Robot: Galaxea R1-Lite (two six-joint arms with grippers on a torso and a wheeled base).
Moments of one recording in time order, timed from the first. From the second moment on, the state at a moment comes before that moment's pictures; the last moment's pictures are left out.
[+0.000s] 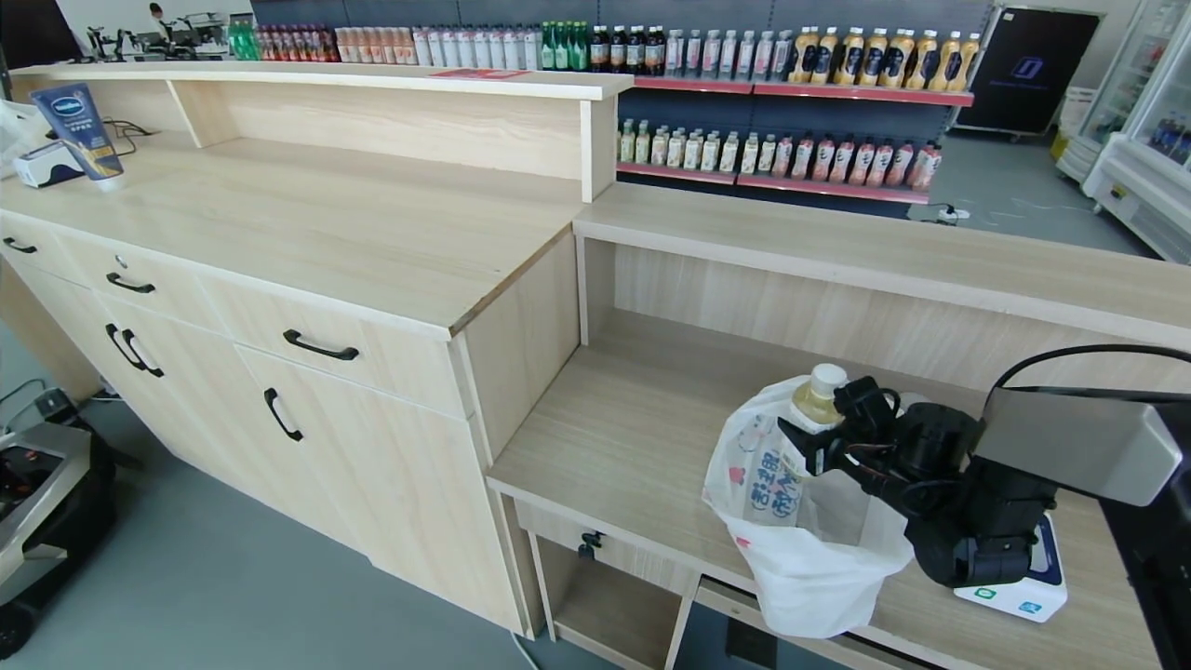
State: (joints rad) left arm 0.00 0.00 0.00 0.00 0.00 0.00; right arm 0.06 2.50 -0.87 -1.56 0.29 -0.22
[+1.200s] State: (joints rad) left arm 0.00 0.00 0.00 0.00 0.00 0.00; right arm 0.02 1.70 -0.52 -1.05 0.26 -0.29
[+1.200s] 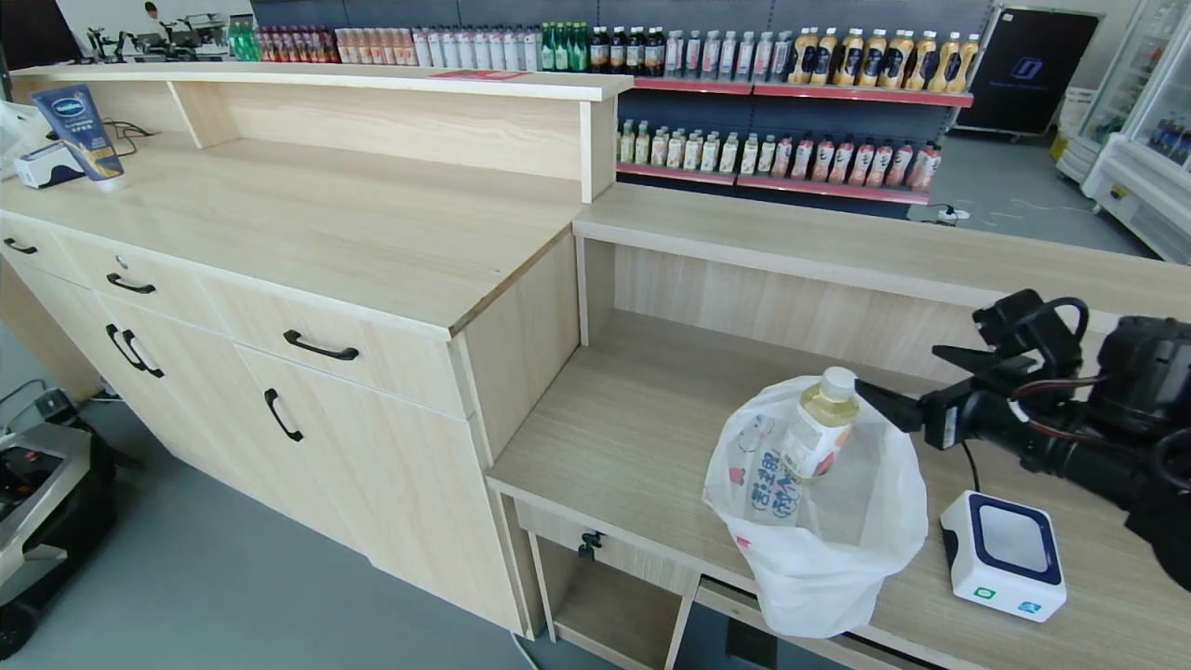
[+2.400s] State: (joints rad) left arm 0.00 0.00 0.00 0.00 0.00 0.00; right arm -0.60 1.68 -0.55 -0.69 -0.14 -0.44
